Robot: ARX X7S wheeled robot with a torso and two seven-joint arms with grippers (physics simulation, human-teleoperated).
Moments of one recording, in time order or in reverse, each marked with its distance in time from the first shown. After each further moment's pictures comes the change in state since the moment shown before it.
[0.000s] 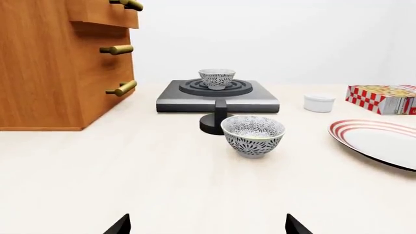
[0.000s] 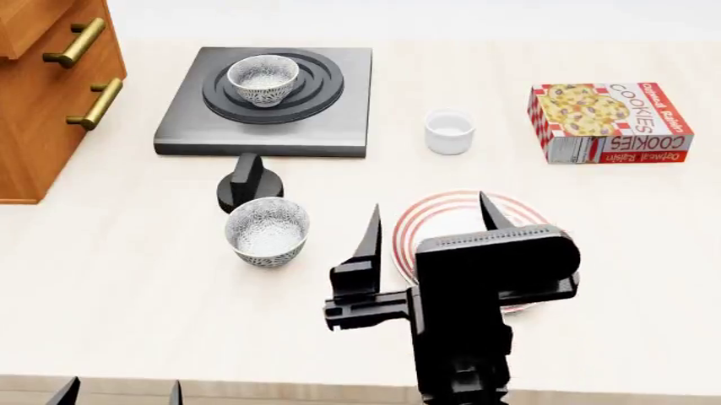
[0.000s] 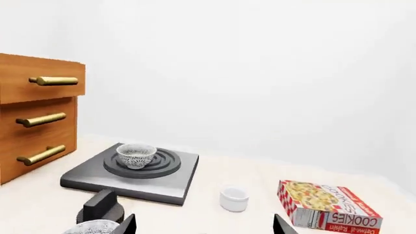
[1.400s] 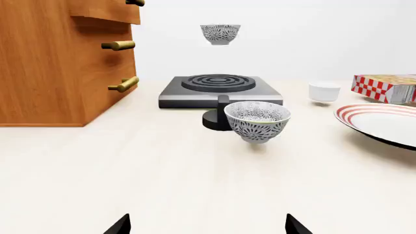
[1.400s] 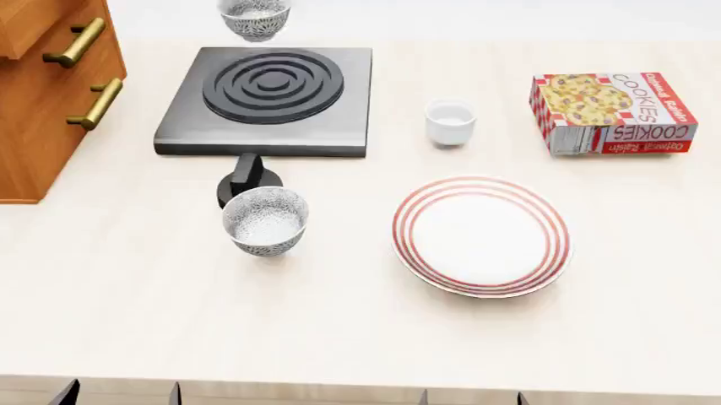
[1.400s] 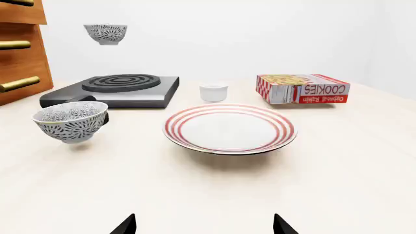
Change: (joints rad) left arm -0.001 0.107 -0.125 -0.021 0.110 -0.006 0.118; right arm -0.436 -0.092 0.201 0.261 -0.045 -0.507 -0.089
